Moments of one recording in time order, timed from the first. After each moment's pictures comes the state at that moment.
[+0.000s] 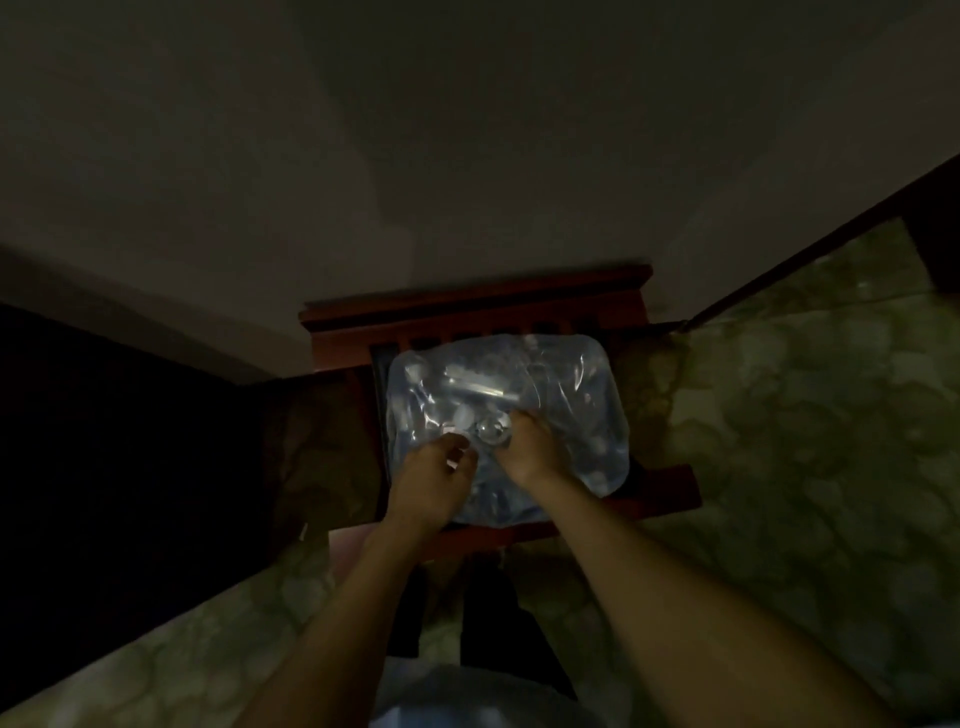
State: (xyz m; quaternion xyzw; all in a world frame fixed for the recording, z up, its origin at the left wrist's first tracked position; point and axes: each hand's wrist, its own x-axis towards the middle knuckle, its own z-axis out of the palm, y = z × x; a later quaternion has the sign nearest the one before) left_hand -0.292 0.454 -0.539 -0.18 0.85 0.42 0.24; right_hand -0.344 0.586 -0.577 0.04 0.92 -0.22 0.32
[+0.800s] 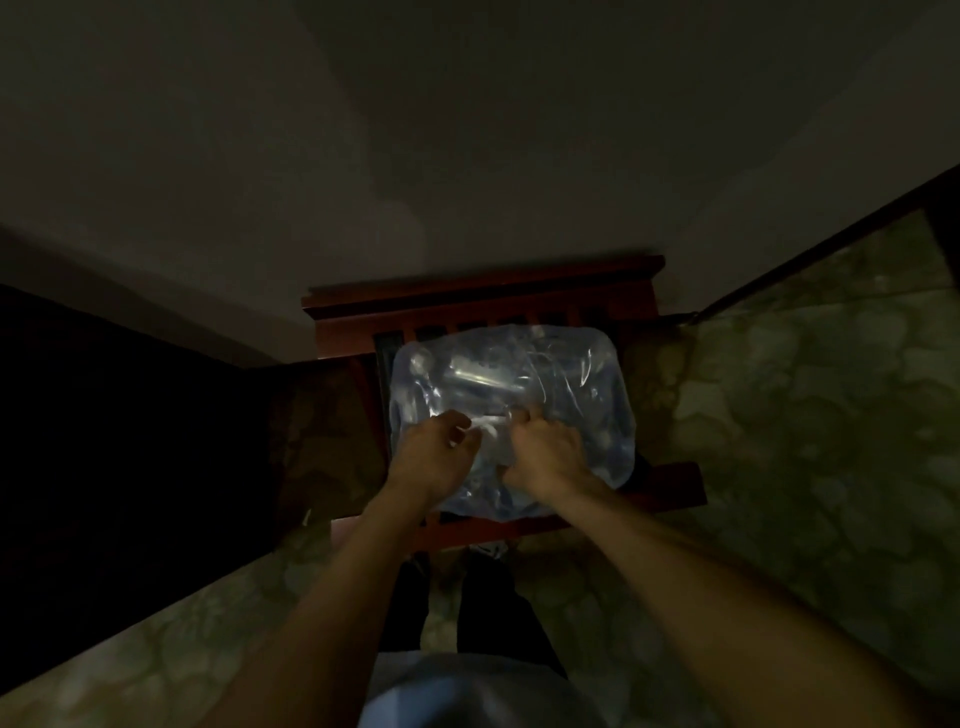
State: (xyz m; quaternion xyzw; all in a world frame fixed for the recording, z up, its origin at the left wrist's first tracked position) left_hand -0.312 0.449 -0.541 -0.20 0.84 0.42 0.29; right_hand -0.341 0.601 -0.580 -0.14 0.94 -0.05 0.32
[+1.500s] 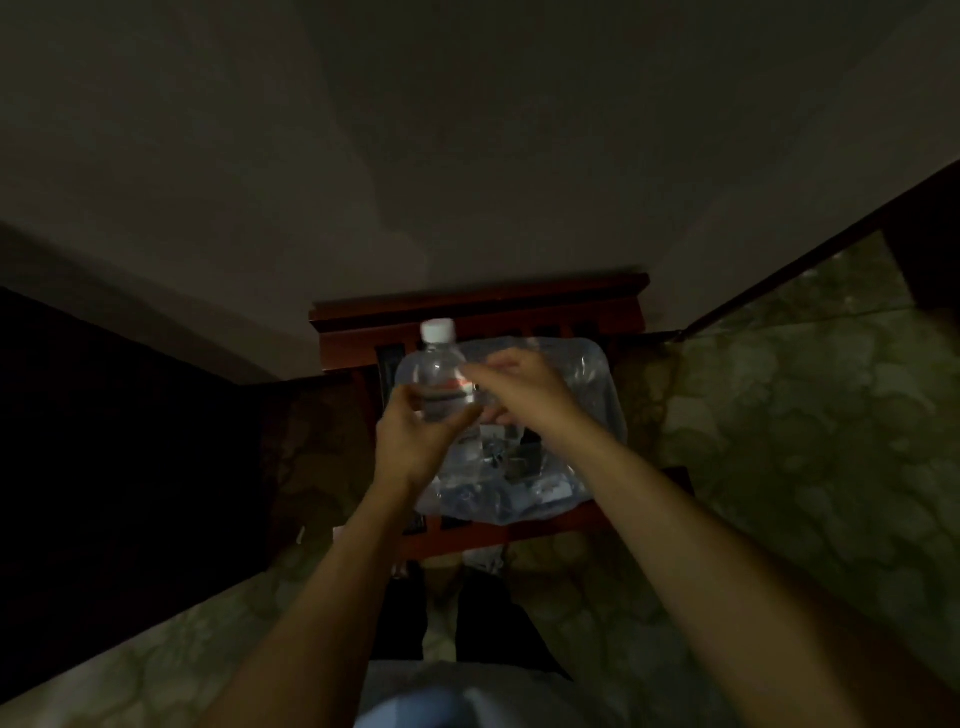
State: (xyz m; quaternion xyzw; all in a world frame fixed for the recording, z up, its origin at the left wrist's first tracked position) left_hand -0.305 0.433 -0.521 -0.29 0.75 0.59 0.10; right_hand -0.379 0.565 -0.487 0.12 0.77 -0.51 0.35
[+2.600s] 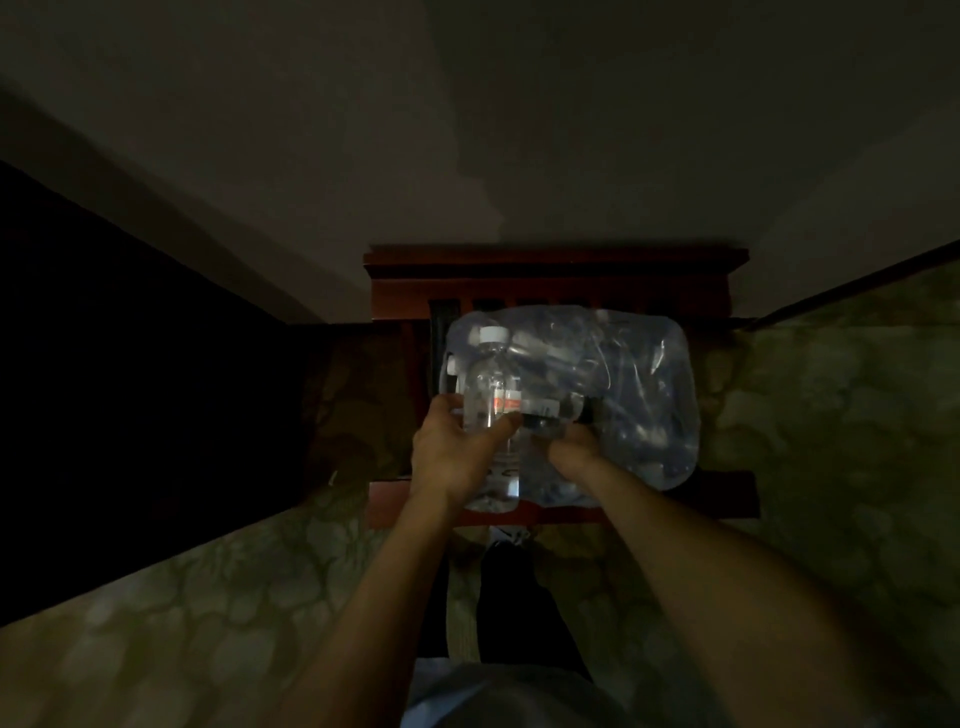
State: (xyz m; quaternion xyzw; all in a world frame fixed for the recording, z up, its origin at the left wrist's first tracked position) left_hand -0.271 0.425 -0.539 -0.40 0.70 0.57 0.16; right_hand -0.328 0.578 -0.654 0.20 0.80 -0.33 0.46
